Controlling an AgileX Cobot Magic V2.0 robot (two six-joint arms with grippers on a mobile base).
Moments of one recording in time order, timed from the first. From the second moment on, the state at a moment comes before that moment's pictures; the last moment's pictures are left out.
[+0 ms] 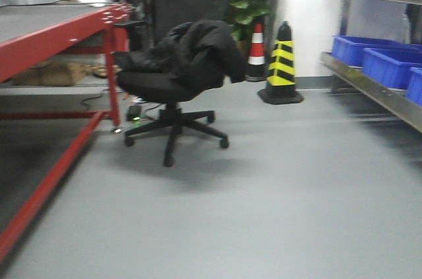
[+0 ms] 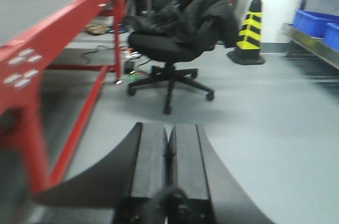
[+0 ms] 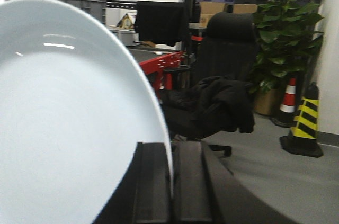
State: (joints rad) left arm -0.09 -0.02 0.03 -0.04 0.12 0.03; right arm 0.30 0.14 -0.44 0.40 0.26 -0.35
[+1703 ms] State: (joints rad) left arm -0.09 -0.02 0.03 -0.04 0.12 0.03; right arm 0.30 0.14 -0.44 0.40 0.26 -0.35
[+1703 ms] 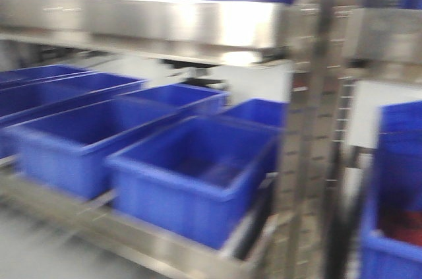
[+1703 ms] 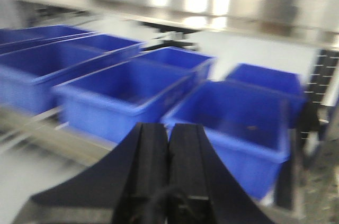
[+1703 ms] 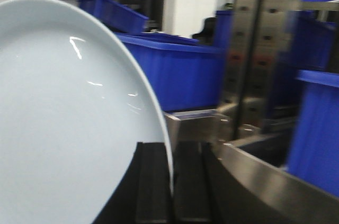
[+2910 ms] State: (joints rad) left arm -0.09 -0.02 0.03 -0.04 0.12 0.03; right arm 0.30 0.14 -0.44 0.40 0.26 -0.35
